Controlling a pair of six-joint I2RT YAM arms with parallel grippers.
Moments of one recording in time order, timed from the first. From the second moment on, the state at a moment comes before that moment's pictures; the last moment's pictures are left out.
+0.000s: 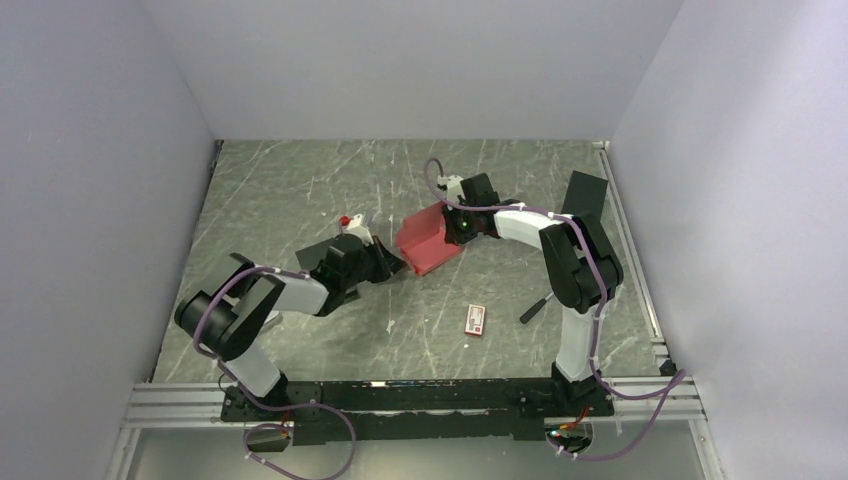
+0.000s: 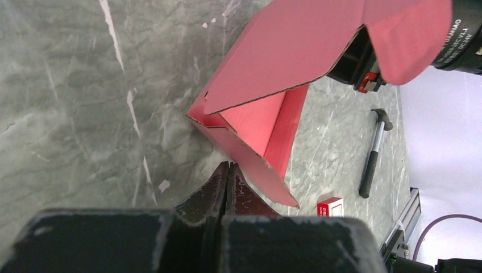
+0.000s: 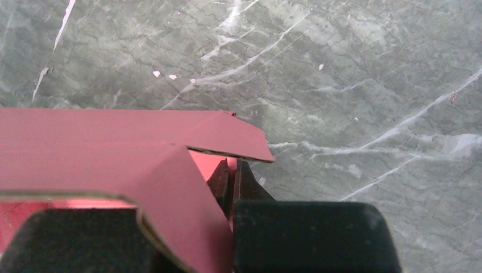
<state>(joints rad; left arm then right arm) -0.58 1.63 0.52 0.69 0.15 -0.80 0.44 1.96 1.21 -0.16 -0.27 -0.04</state>
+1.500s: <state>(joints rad) -0.59 1.74 0.66 0.55 0.16 -1.00 0.45 1.96 1.22 -0.16 -0.26 -0.05</state>
